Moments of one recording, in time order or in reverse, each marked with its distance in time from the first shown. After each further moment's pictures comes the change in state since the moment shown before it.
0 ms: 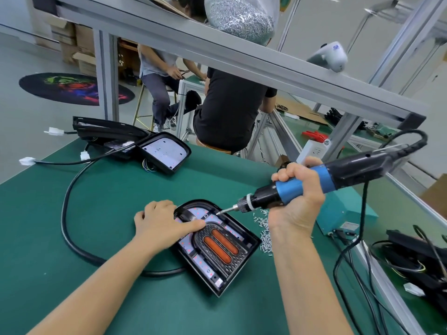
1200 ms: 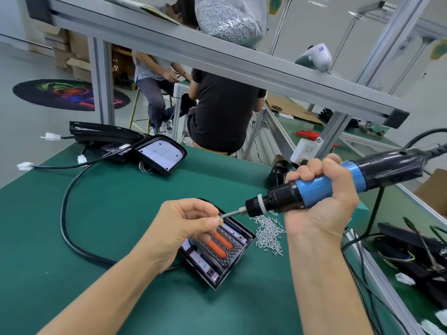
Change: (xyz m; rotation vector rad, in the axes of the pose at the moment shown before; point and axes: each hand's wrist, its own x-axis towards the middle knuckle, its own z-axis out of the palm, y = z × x) left_hand -0.063 0.038 -0.020 -1.223 -0.269 0.316; right_hand -0.020 -0.051 0.010 0.137 -0.021 0.072
